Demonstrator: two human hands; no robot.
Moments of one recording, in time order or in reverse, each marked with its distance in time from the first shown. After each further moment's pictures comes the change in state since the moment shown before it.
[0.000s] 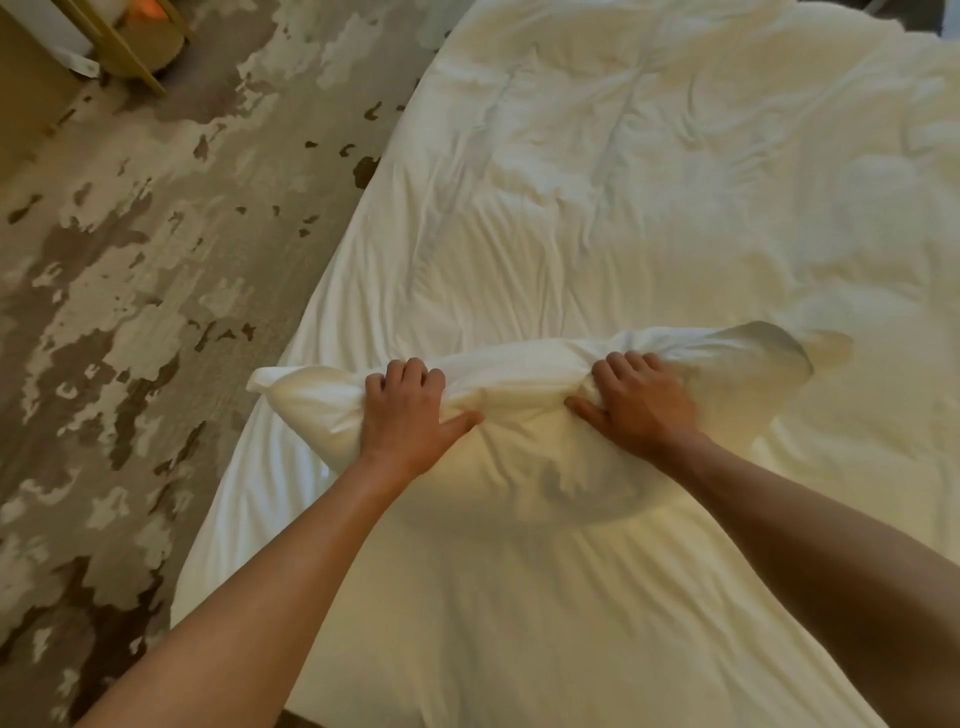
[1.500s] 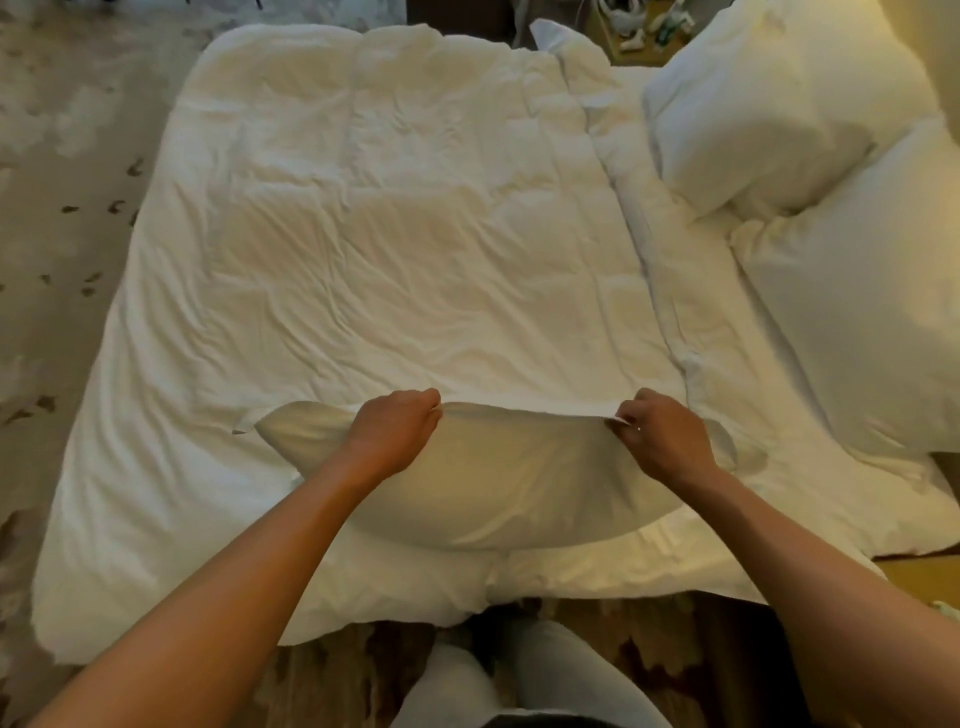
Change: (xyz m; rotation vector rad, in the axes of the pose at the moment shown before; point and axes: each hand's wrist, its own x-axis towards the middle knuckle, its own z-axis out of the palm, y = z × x) left_hand -0.290 0.213 -0.085 -0.308 -0.125 0.557; right_hand -0.537 -0.032 -0.159 0.237 -0.086 0.808
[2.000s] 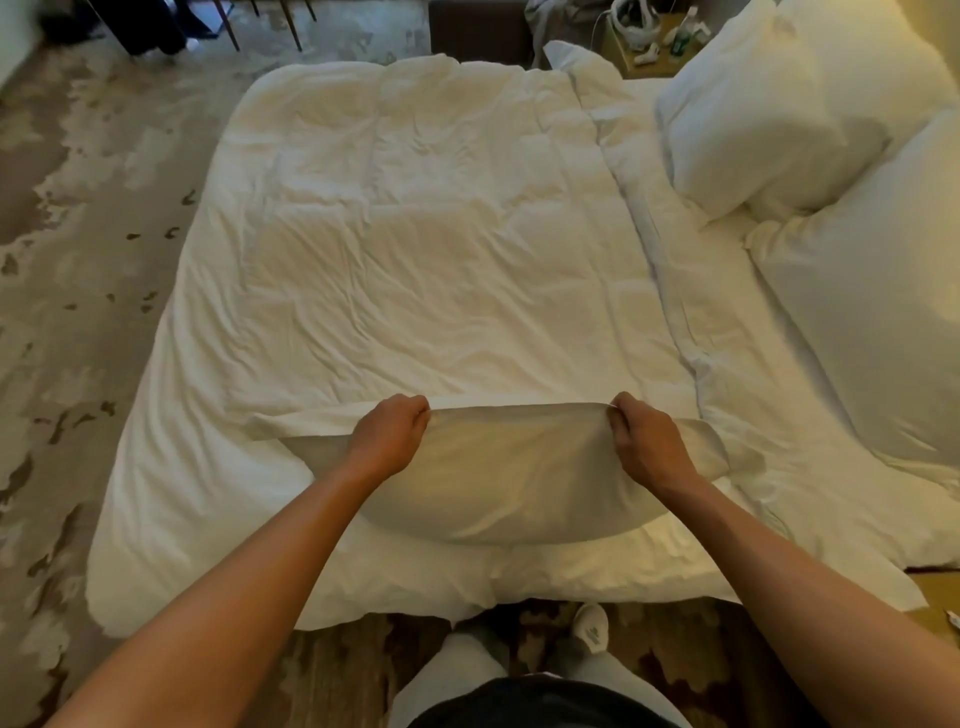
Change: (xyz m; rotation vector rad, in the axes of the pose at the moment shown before) left_hand -0.029 0.020 0.004 -0.119 -0.011 -0.222; right_hand -0.031 0.000 0.009 0.368 0.026 0.055
